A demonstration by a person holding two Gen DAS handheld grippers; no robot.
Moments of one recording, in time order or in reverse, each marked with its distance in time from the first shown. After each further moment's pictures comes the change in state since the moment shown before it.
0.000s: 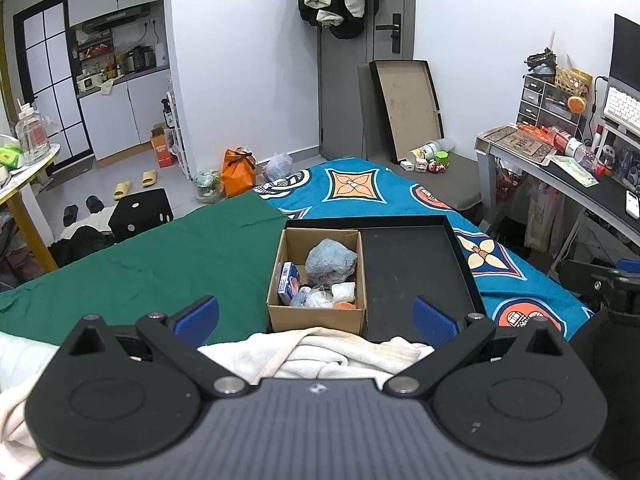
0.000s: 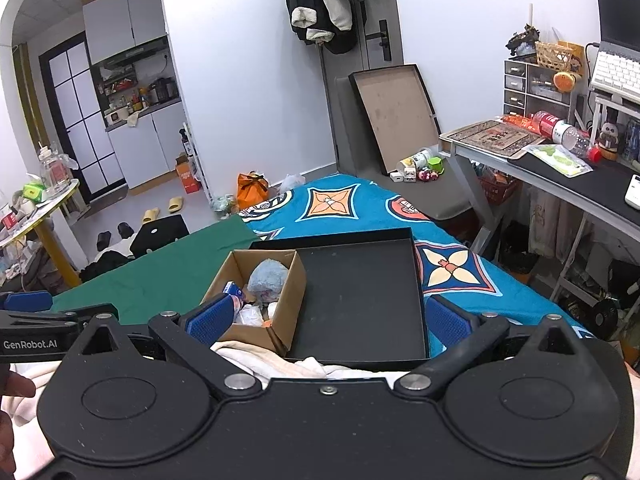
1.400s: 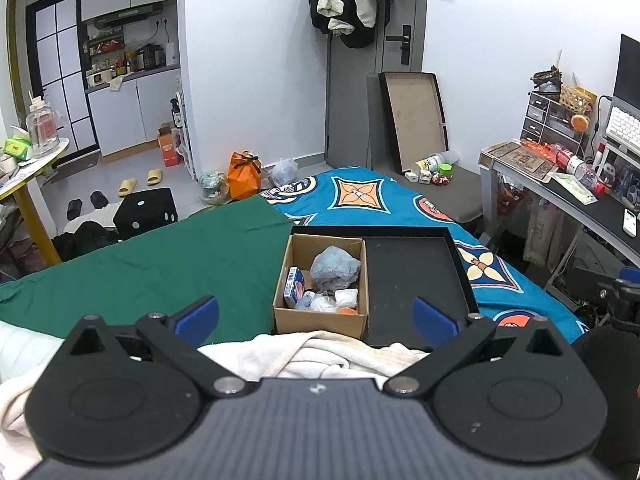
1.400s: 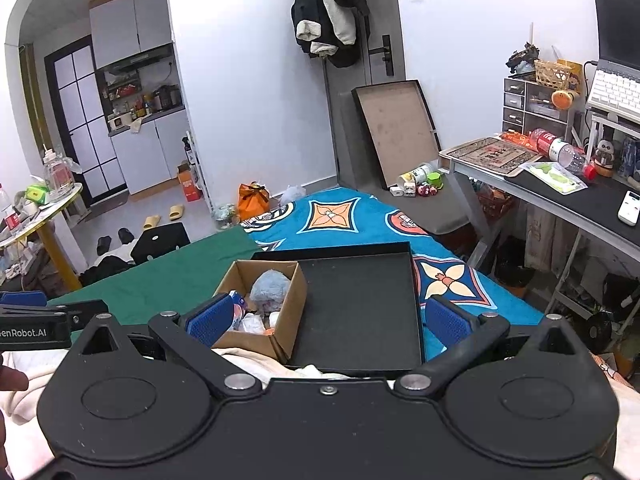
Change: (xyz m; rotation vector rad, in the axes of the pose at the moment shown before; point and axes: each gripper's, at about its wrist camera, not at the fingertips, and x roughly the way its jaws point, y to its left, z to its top) left arm -0.019 0.009 0.004 -0.044 -0.018 0.001; right arm -0.017 0.005 0.005 -0.025 -0.038 -0.007
